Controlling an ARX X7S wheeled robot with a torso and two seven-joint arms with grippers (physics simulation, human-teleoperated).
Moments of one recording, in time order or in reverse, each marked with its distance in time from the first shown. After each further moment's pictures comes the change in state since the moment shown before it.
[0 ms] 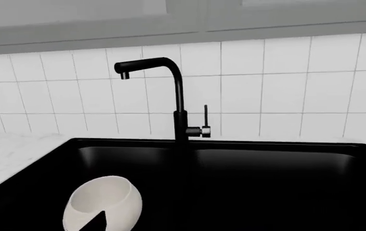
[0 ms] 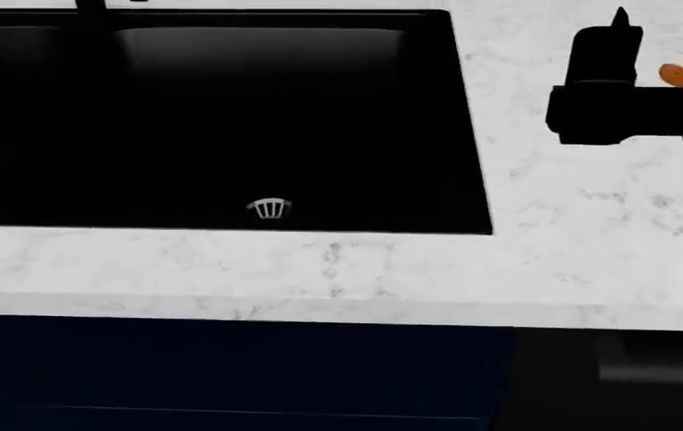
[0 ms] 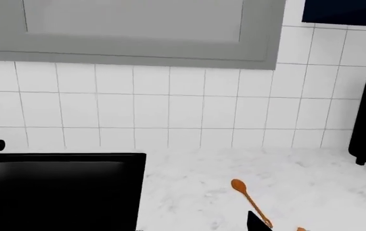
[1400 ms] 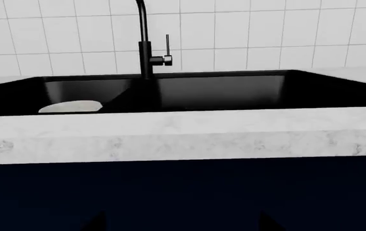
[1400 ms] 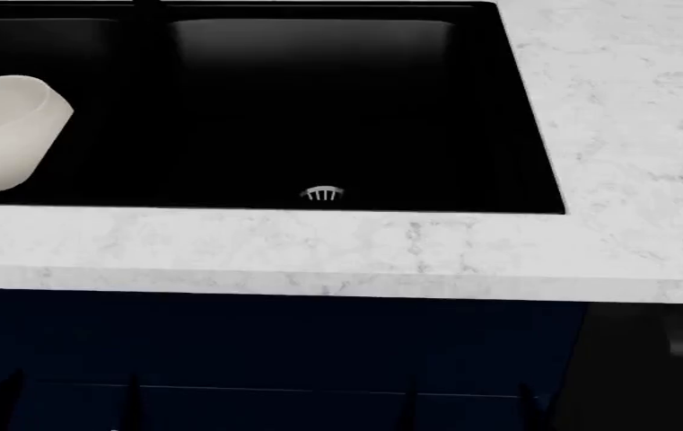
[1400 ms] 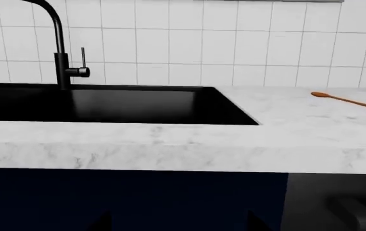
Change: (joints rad) left arm 1.032 0.164 0.111 0.166 0.154 0.895 -0.012; right arm -1.131 -0.284 -0.287 0.238 -0.449 -1.445 -0.045
